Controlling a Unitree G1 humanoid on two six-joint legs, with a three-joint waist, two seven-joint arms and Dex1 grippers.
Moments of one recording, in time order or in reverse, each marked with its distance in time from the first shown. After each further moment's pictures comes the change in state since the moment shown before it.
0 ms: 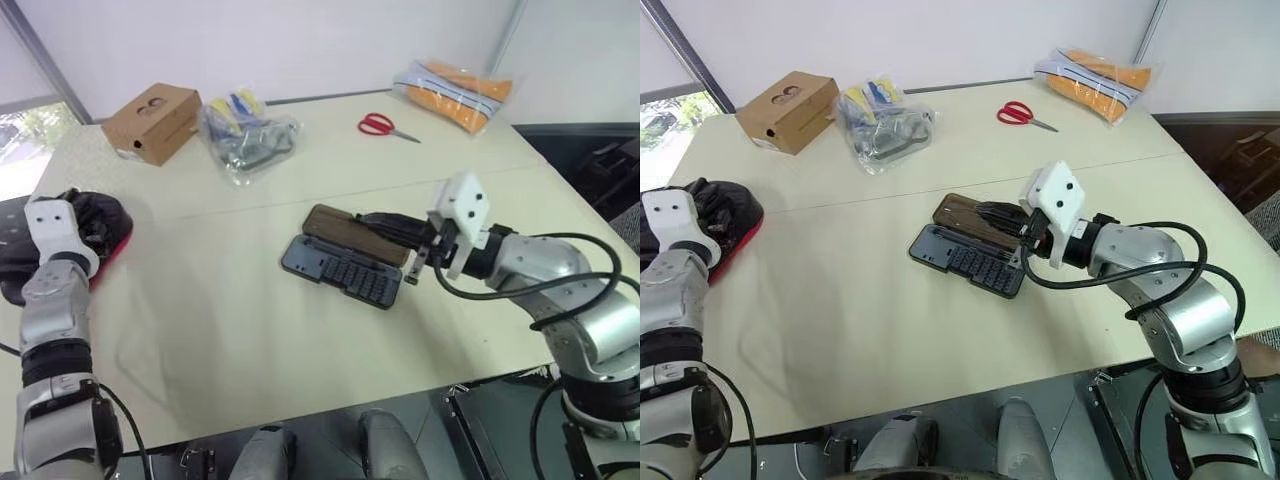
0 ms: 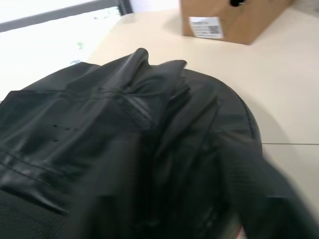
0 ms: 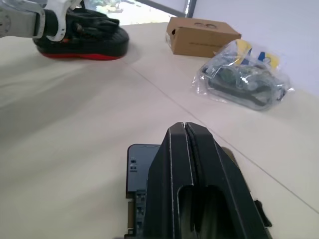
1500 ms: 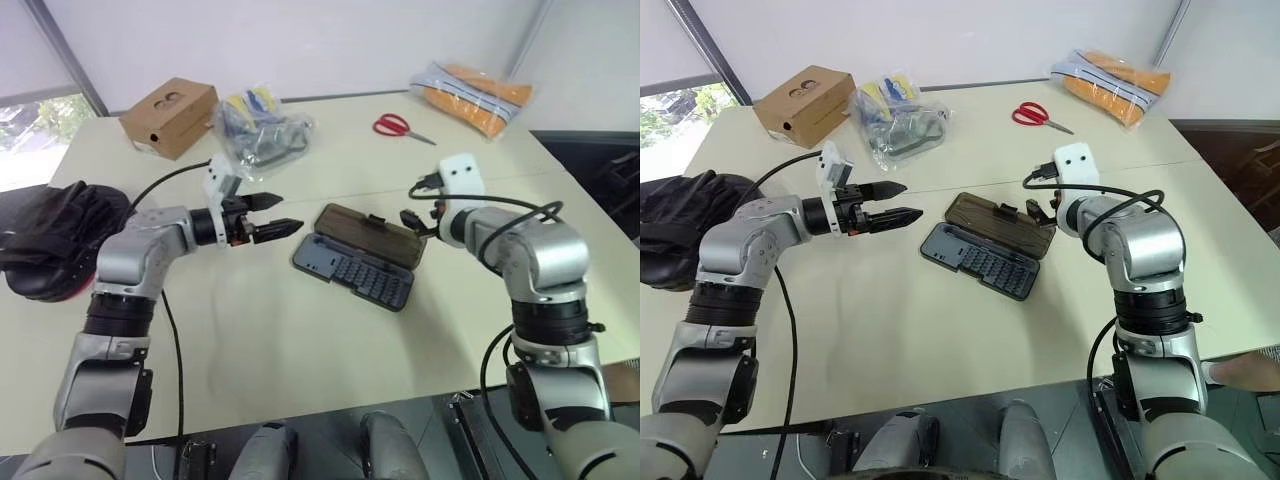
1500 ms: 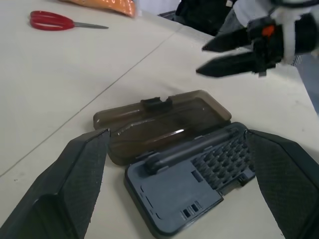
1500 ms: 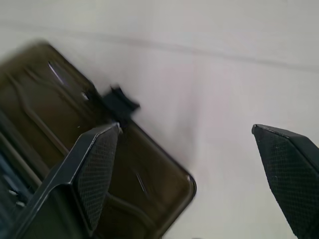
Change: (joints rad) left arm -0.215 -0.085 -0.452 -0.395 -0.326 0.400 -0.891; right arm -0.310 0.227 0.009 0.461 -0.279 0.648 -0.545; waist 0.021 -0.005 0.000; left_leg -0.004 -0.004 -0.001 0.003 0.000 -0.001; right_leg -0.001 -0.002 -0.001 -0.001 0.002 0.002
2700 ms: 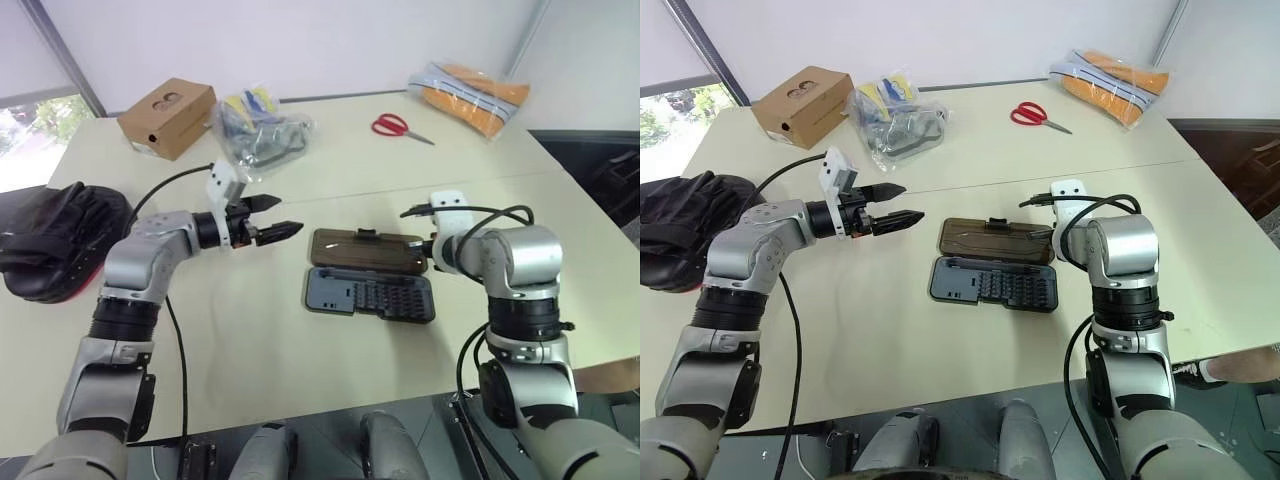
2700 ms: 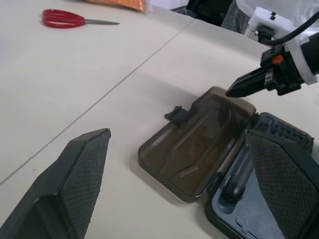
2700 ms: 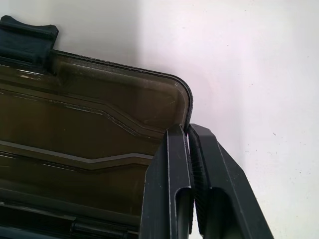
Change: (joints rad) left arm 0.029 -0.011 0.000 -0.008 0.030 -0.041 0.062; right arm -0.011 0.123 -0.086 0.028 -0.087 0.254 -0.030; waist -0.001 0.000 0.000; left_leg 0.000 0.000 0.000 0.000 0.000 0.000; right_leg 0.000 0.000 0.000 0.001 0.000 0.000
